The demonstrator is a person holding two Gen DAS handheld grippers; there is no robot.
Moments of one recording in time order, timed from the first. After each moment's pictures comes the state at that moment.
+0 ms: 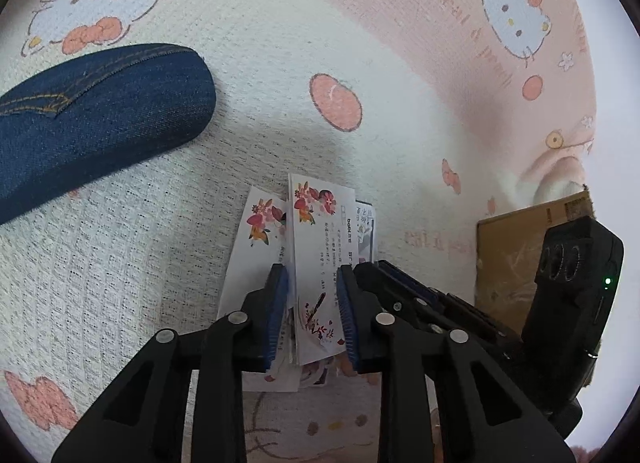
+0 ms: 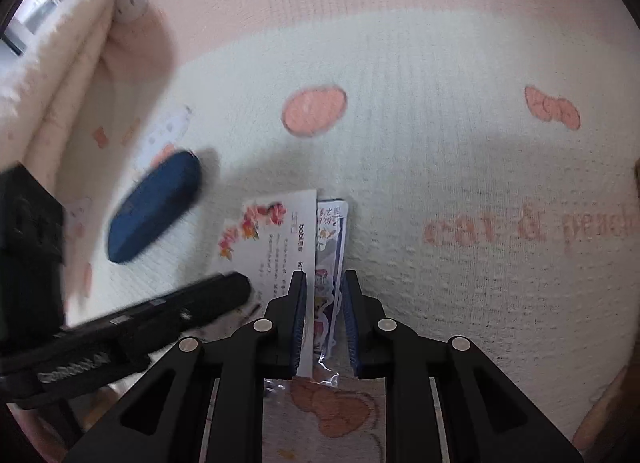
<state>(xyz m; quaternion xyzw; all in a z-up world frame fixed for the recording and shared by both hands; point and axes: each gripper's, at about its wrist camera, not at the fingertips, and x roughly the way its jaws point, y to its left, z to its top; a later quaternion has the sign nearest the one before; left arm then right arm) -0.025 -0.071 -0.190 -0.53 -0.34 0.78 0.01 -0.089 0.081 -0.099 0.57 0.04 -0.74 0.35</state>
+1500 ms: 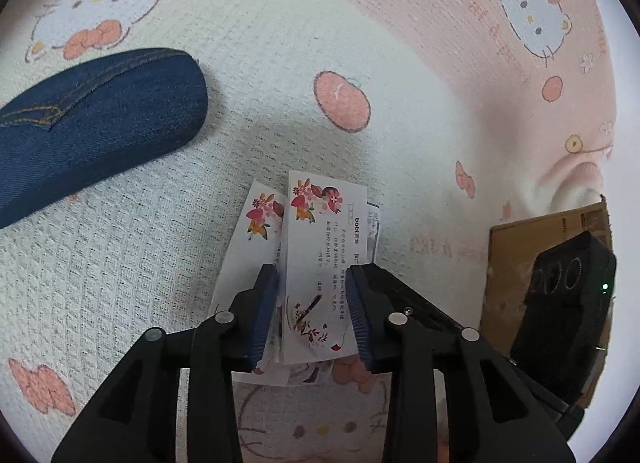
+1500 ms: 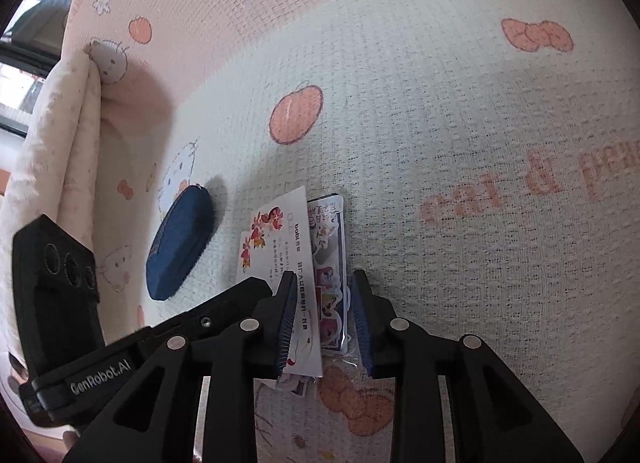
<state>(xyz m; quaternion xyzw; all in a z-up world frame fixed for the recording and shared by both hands) -0.032 -0.065 -0.181 -0.54 -0.34 0.77 -0.03 -0.102 0.107 -0.104 0.61 -0.10 -0.70 0.35</state>
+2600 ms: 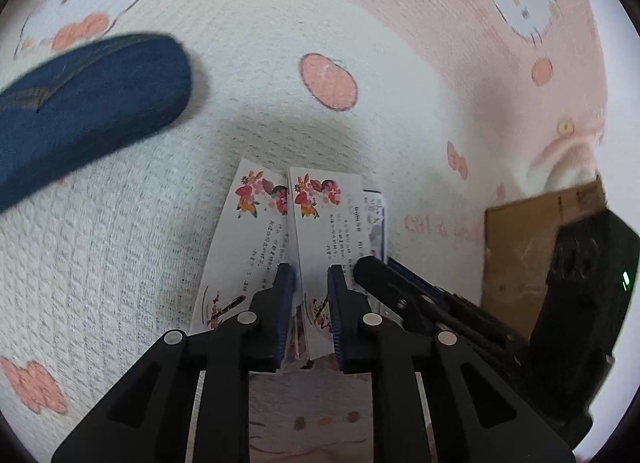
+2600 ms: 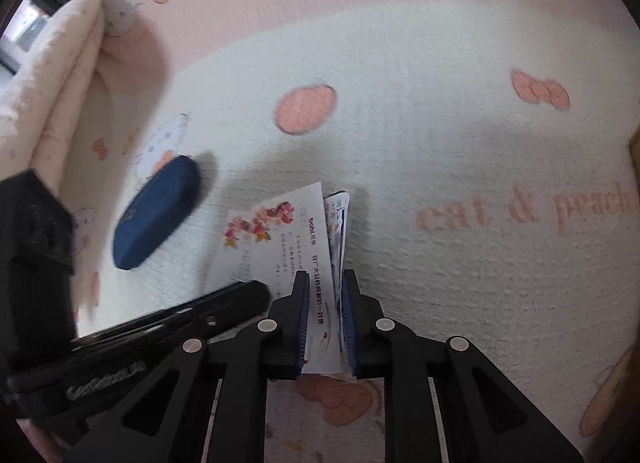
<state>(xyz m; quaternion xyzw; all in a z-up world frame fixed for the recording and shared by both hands) -0.025 -0.055 -0.183 -0.55 -0.32 0.77 0.00 -0.095 0.090 -0.097 0.59 0.01 -0.74 0.34</state>
